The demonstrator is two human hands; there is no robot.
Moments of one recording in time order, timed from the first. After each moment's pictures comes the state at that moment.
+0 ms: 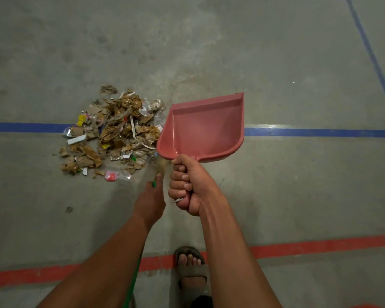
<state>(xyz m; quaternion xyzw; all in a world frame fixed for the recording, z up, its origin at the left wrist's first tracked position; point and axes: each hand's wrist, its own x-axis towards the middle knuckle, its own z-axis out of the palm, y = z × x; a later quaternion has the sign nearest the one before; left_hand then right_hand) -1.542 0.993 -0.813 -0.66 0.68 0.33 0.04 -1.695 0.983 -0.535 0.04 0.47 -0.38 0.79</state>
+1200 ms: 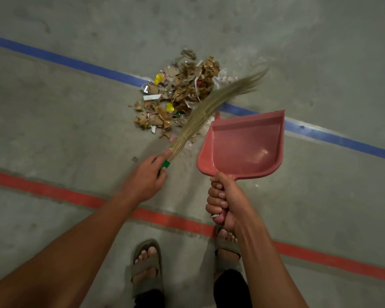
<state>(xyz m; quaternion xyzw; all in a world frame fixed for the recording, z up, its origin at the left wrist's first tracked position) -1.327 1.054 -0.654 -0.66 0.67 0.31 -0.10 -1.567 1.053 -0.563 0.02 0.58 -0.26 0.77</state>
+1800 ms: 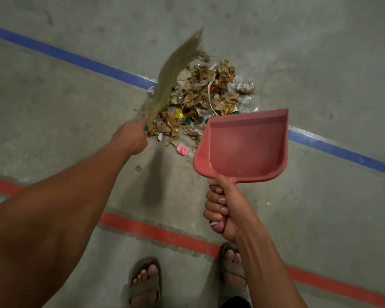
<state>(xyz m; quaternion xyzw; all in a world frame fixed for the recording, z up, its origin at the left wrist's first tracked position) -1.224 0.895 -0.719 -0.76 0.59 0.27 0.08 -1.521 1.000 -0.591 0.02 0.55 -0.25 0.80</state>
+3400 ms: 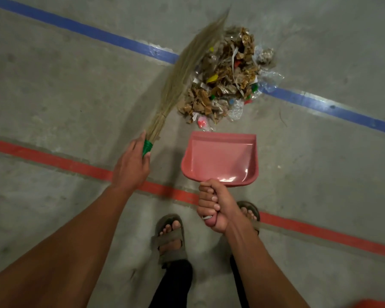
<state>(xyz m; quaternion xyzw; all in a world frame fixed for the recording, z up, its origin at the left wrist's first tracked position) -1.216 1.103 -0.667 -0.76 0.58 0.27 -0.10 -1.481 1.120 -0.615 0.18 0.43 -0.22 0.86</state>
